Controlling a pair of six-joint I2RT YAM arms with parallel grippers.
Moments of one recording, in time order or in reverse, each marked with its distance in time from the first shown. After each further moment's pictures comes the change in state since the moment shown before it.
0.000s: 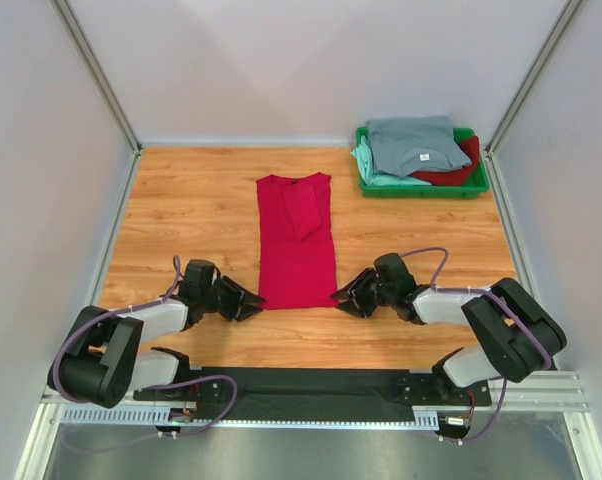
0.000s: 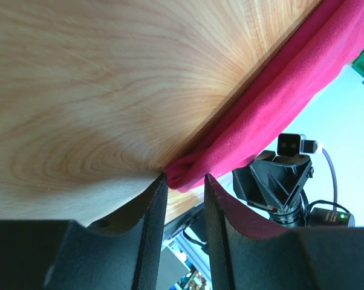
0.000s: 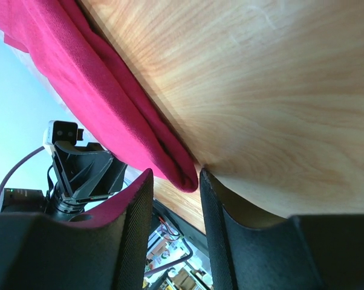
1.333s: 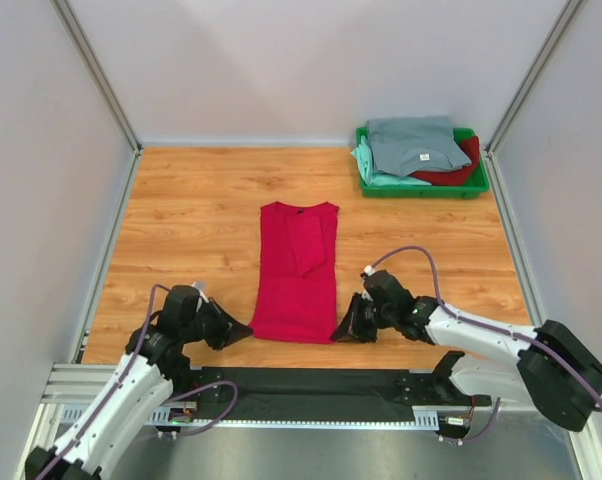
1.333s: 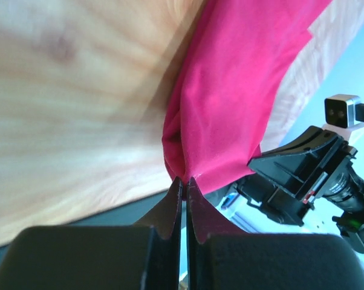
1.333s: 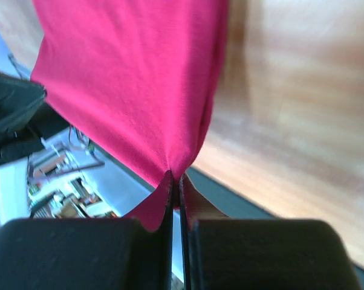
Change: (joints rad) left arm -0.093 -0.788 -0.039 -0.681 -0.053 0.151; right arm 0.245 -0.304 0.010 -0.375 -0.041 -0.297
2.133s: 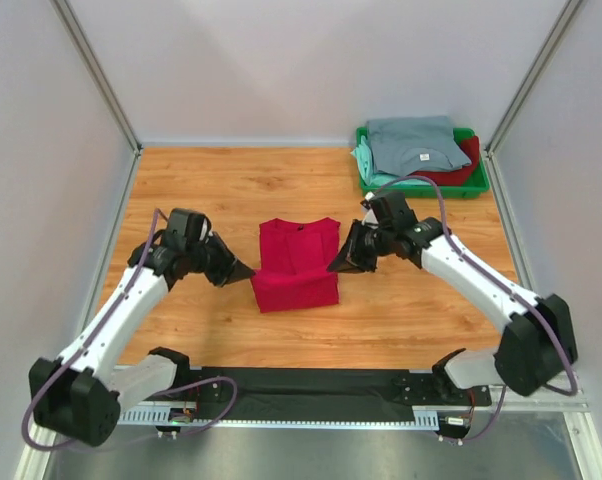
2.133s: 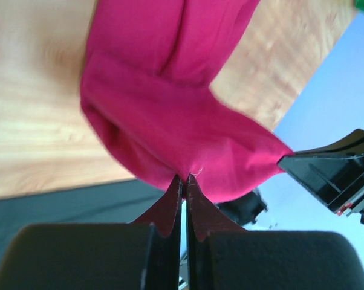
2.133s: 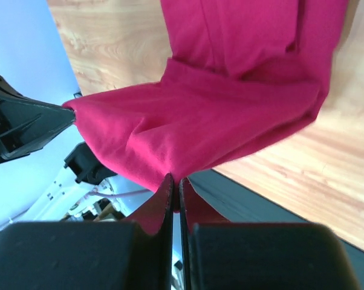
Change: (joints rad) left arm 0.053 0.500 0.625 -0.214 -0.020 0.121; right arm -0.235 0.142 0.622 -0.483 -0.096 -0.240
